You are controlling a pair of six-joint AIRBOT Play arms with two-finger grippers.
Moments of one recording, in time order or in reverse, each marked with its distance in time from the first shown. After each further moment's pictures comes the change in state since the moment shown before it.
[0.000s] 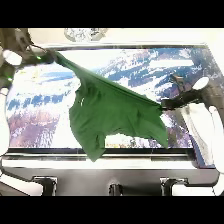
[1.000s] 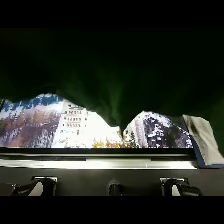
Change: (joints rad) left arm 0.256 0.967 -0.017 -0.004 0.175 -0.195; right arm 0.002 0.951 0.358 -0.304 -0.043 -0.121
